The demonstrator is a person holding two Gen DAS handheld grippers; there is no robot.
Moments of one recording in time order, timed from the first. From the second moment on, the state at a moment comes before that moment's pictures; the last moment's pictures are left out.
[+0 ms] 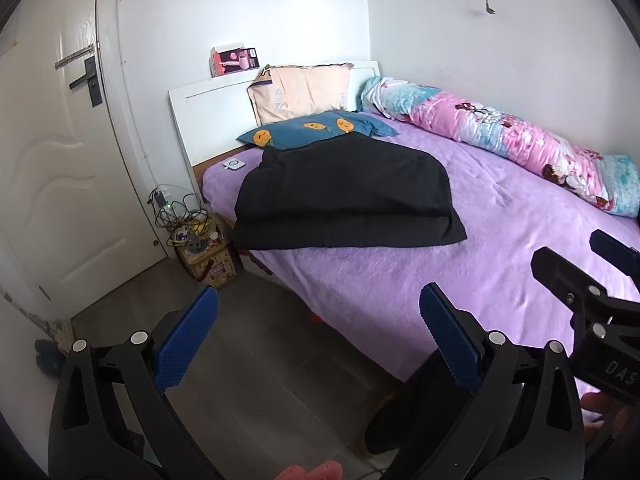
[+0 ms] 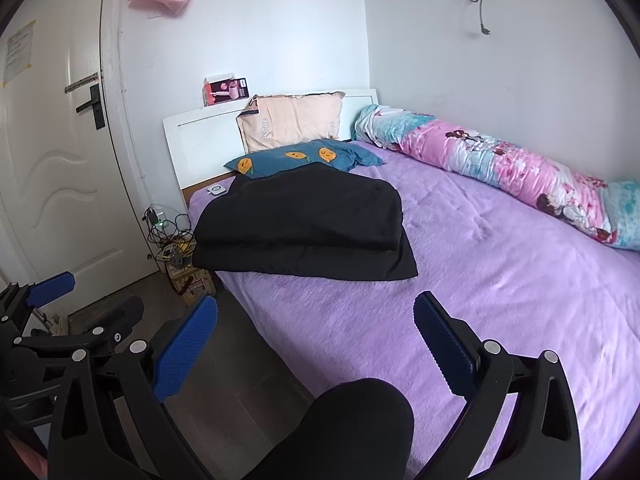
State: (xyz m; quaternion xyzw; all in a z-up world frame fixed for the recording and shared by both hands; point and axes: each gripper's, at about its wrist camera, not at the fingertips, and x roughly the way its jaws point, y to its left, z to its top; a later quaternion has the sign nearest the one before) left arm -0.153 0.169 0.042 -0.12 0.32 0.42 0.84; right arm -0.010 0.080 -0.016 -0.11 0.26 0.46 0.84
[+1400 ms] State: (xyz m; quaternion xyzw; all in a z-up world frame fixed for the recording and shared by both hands) left arm -0.161 0.158 0.047 -0.13 0.30 0.43 0.84; right arm -0.010 0.079 -0.011 -0.10 0.26 0.46 0.84
